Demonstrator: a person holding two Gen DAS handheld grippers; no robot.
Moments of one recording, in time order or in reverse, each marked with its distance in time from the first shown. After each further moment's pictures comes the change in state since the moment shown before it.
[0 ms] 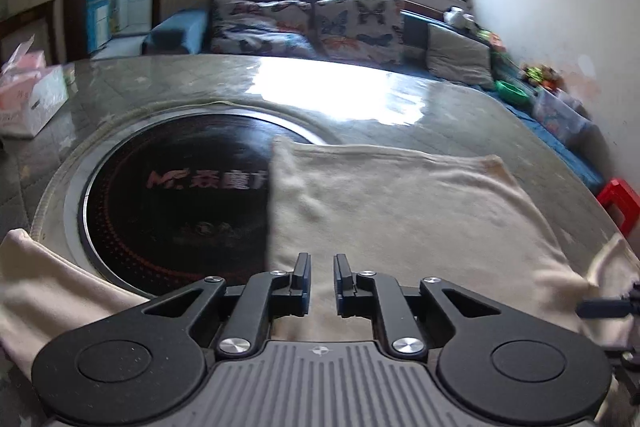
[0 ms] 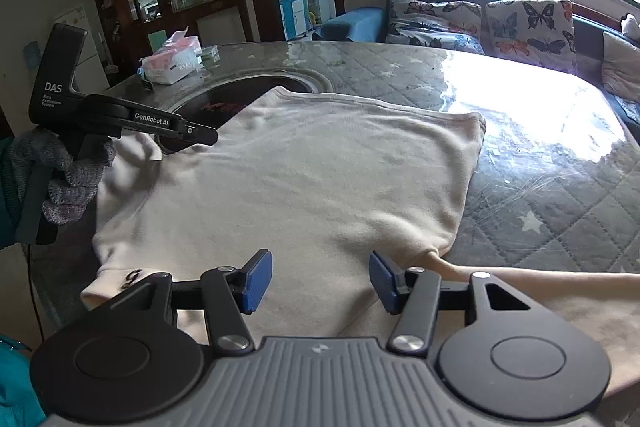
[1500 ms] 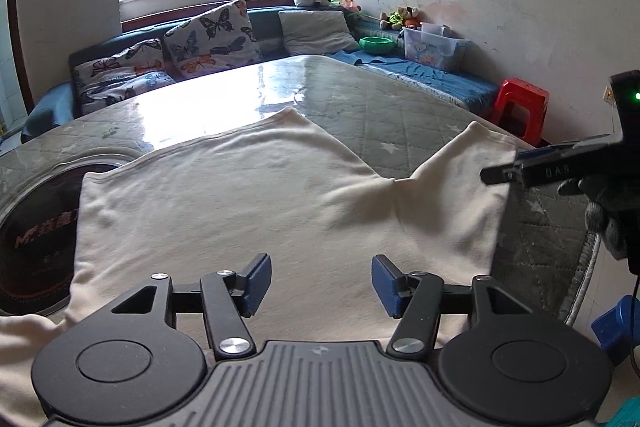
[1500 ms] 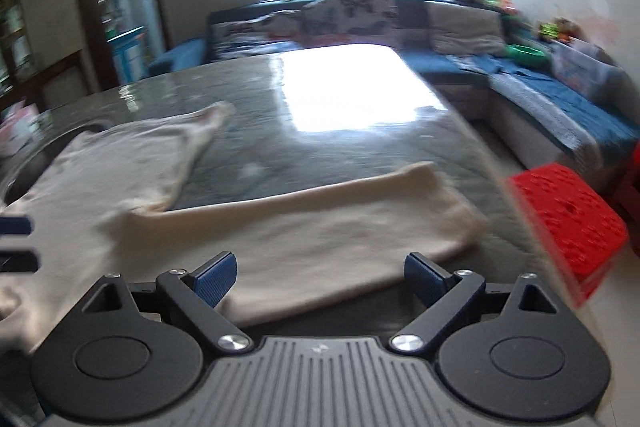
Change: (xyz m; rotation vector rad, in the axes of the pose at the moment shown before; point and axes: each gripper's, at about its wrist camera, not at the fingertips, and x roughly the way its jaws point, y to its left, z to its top) left arm -0.020 -0.127 -0.050 0.372 -0.005 -0.217; right arm -0.064 -0.127 -0.068 0.361 -0.089 -0.444
